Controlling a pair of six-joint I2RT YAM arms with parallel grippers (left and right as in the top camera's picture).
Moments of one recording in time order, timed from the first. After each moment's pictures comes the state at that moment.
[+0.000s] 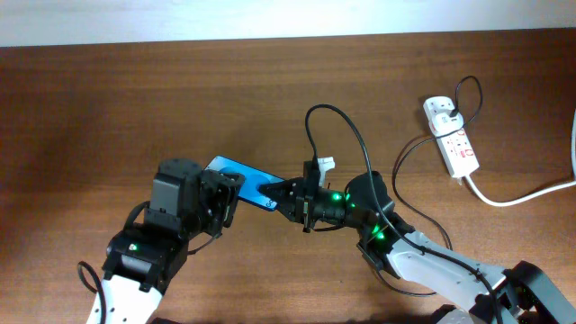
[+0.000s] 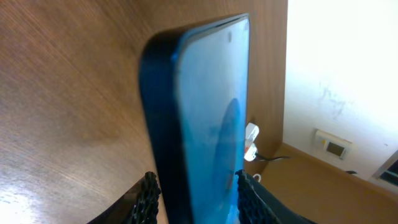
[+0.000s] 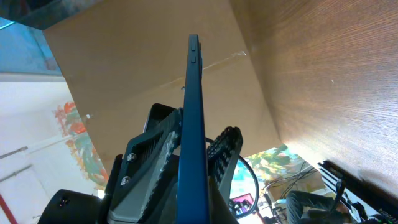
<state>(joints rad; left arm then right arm) -0.33 0.99 0.86 -0.63 0.20 -1.50 0.62 1.45 0.53 0.86 -0.67 1.91</state>
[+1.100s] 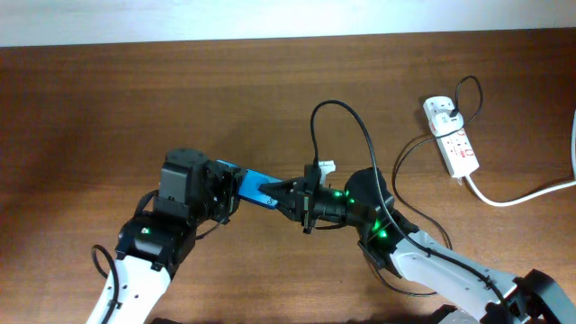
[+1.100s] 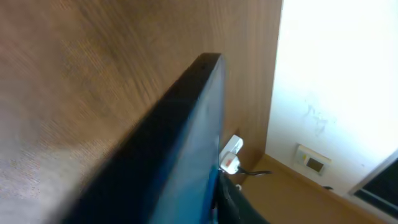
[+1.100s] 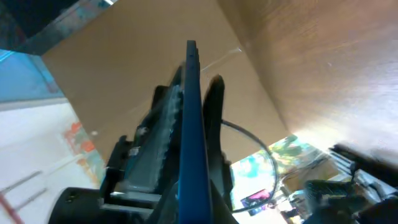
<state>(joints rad) -0.32 1.08 0.84 -0.49 0.21 -1.60 0.62 1.41 0.56 0.72 -0.66 1.98</state>
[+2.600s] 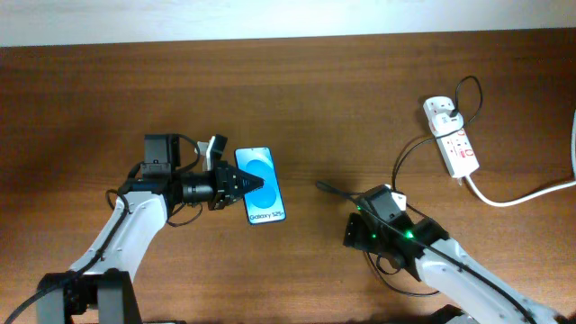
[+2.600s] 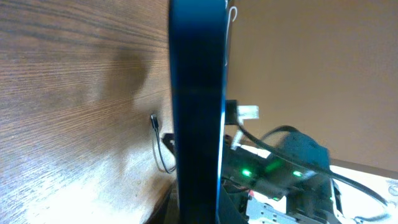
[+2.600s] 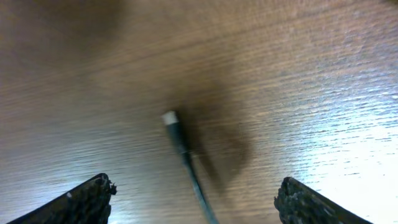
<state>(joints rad) -0.02 1.53 0.83 -0.39 1.18 -0.49 0.51 1.24 0.56 -0.58 0.08 0.78</state>
